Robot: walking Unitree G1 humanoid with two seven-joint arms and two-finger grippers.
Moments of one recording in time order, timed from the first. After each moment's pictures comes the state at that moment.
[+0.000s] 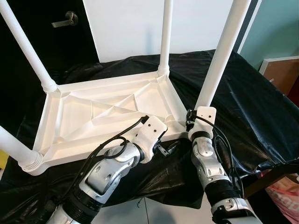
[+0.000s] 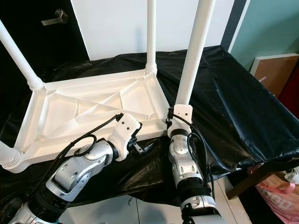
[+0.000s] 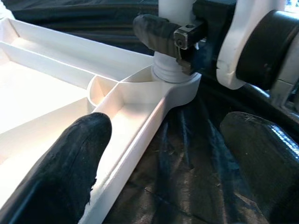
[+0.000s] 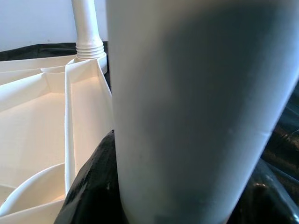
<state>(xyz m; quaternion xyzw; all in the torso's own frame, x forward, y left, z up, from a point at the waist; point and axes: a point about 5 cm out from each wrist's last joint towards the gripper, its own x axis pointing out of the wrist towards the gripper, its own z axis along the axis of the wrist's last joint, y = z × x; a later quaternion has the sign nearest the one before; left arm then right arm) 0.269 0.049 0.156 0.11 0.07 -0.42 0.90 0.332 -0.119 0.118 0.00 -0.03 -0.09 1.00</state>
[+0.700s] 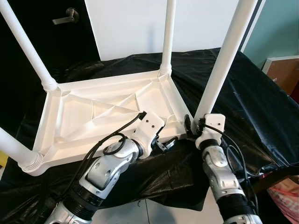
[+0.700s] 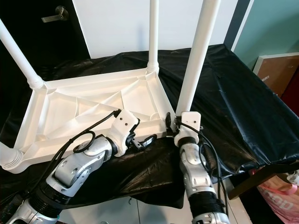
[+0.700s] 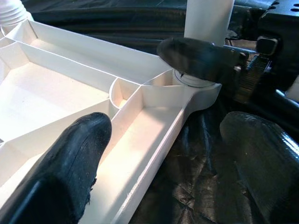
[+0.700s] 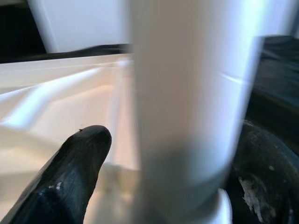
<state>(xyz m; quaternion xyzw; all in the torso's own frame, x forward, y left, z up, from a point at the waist) 0.277 0.053 0.159 0.11 0.06 -0.41 0.90 0.307 -0.144 0.119 0.01 -0.06 0.06 1.00</state>
